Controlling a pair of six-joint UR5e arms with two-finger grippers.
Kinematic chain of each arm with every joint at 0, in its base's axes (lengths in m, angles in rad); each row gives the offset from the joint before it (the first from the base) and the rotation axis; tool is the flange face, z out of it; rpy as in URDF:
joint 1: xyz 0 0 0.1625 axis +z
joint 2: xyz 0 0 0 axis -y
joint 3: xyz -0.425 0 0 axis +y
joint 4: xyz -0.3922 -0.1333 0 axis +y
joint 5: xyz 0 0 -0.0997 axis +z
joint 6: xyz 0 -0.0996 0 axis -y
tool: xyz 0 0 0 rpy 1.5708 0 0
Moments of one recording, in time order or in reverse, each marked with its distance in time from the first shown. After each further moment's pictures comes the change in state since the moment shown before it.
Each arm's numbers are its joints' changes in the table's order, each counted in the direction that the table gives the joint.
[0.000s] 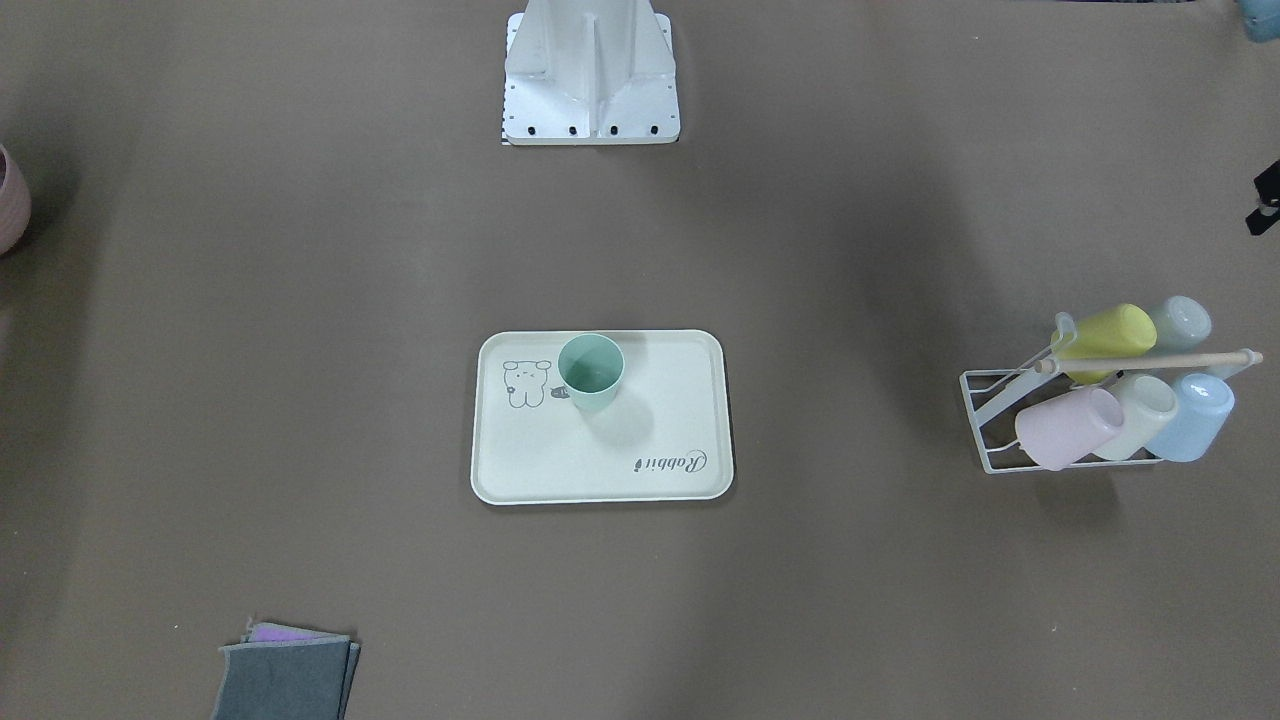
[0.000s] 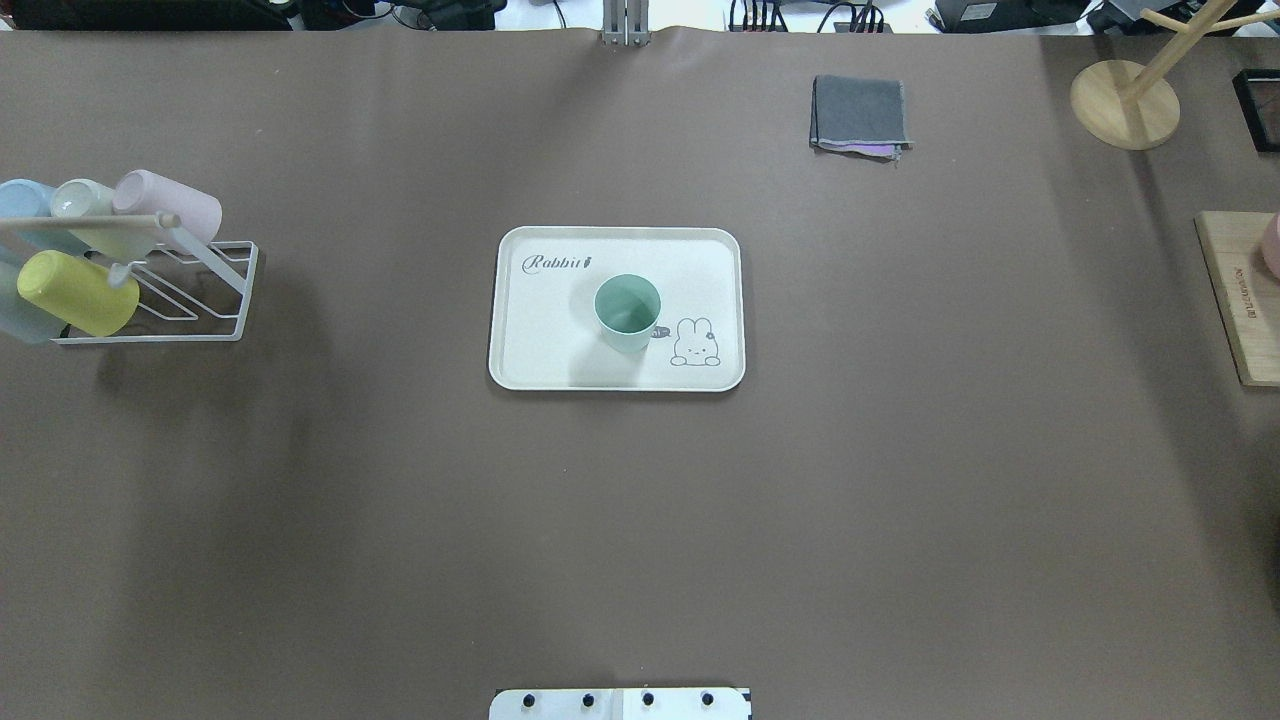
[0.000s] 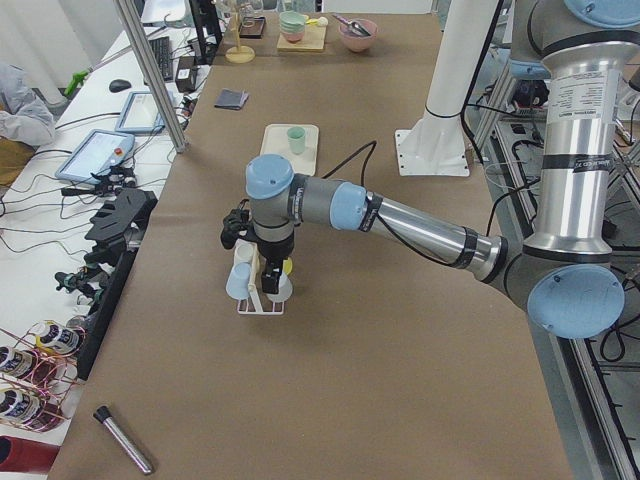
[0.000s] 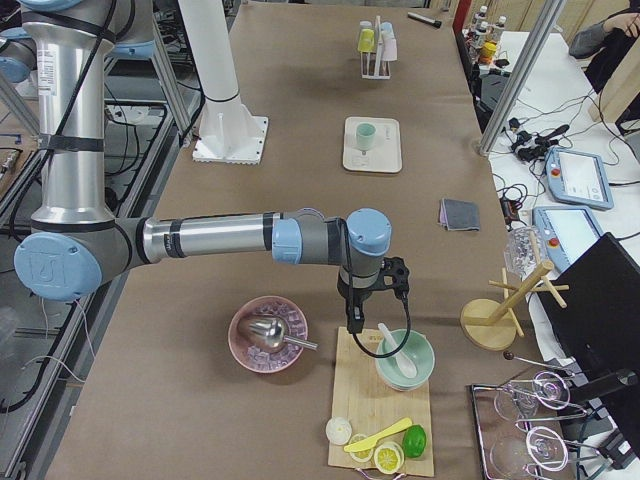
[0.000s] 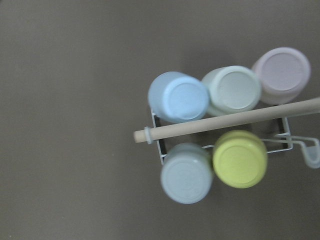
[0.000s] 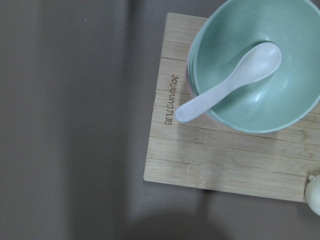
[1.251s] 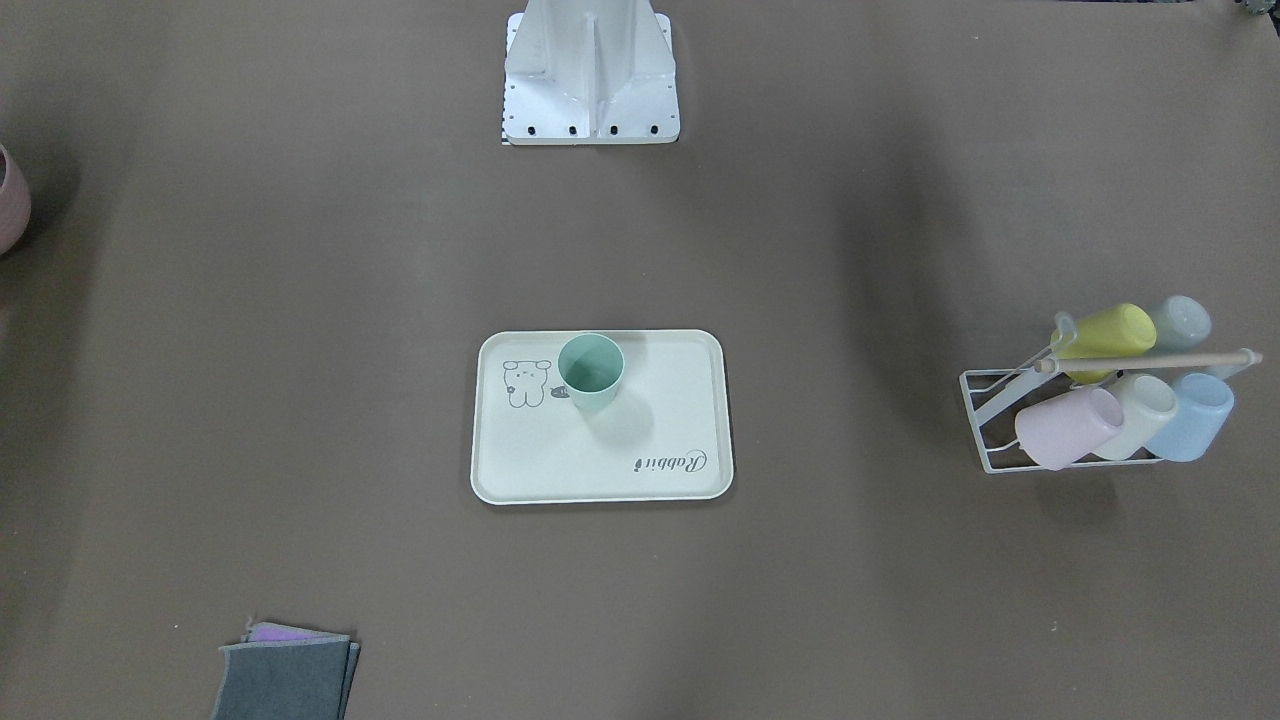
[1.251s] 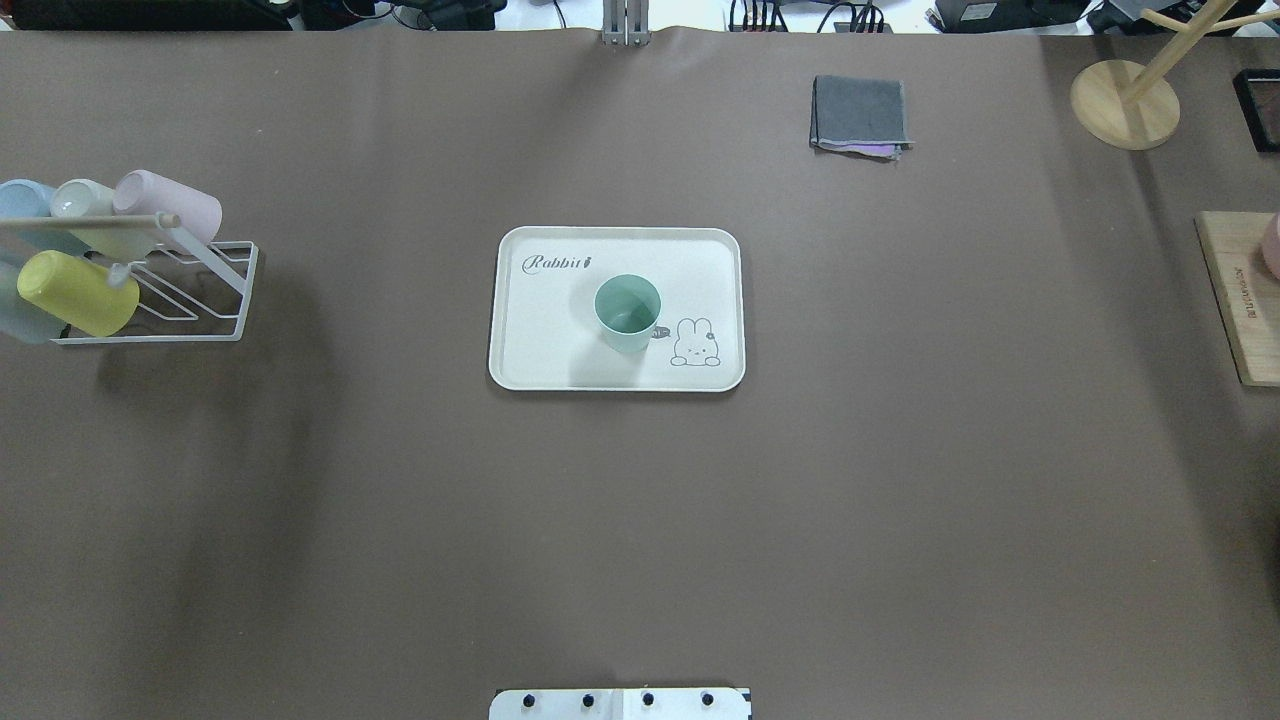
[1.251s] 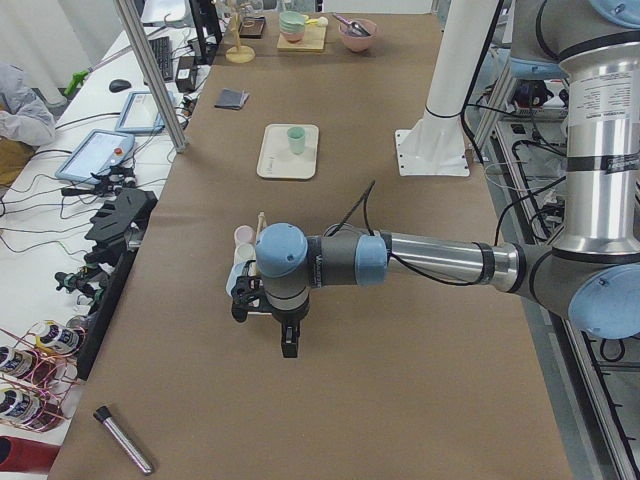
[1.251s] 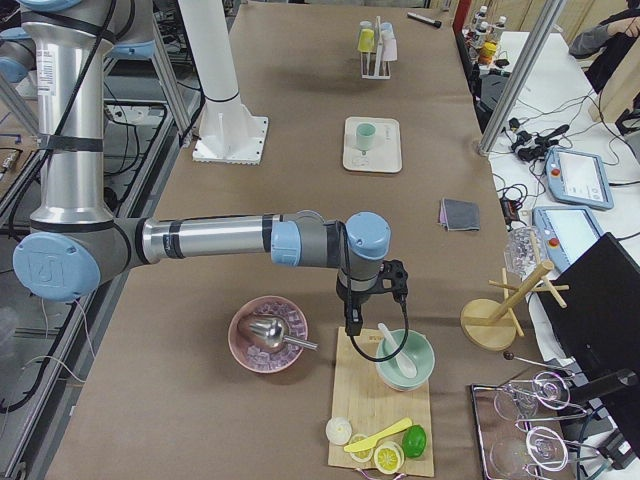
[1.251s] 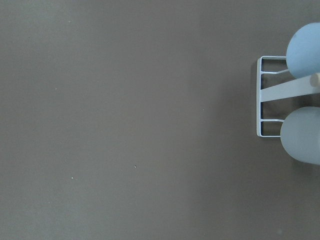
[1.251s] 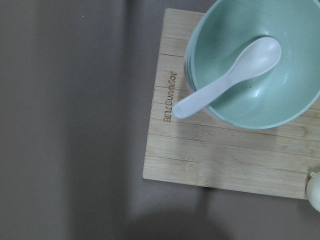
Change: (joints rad) left arm -0.102 0.075 -0.099 0.021 0.017 0.052; right arm 0.004 -0.004 0.007 0.000 -0.005 0.000
